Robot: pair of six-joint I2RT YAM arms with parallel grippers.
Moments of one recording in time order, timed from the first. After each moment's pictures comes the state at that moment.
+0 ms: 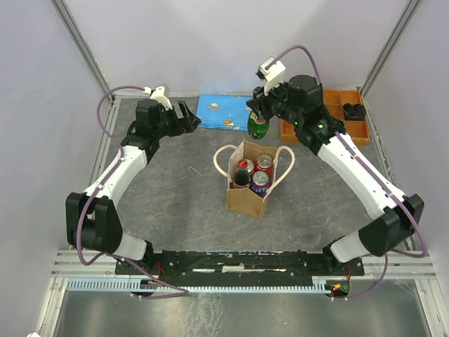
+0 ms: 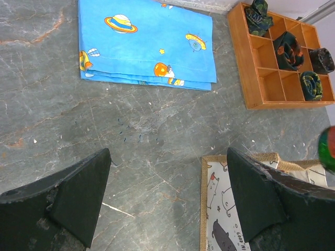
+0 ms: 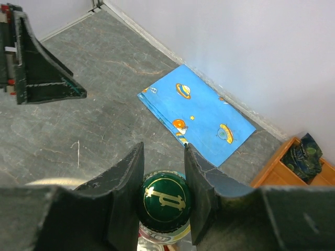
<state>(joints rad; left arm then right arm) -0.20 1.46 1.13 -0.07 0.25 -0.41 0.51 1.50 1.53 -0.22 -0.18 -0.14</state>
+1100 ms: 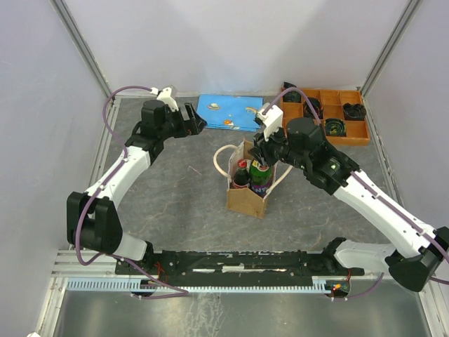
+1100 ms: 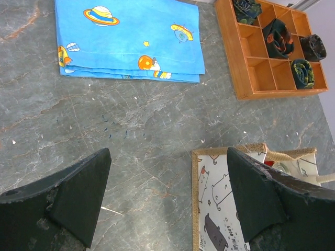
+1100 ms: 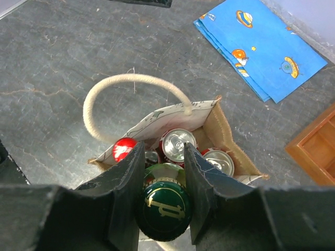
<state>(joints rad) -0.25 1.46 1.13 -0.08 0.25 -0.41 0.72 1.18 1.25 -0.44 -0.08 -0.04</state>
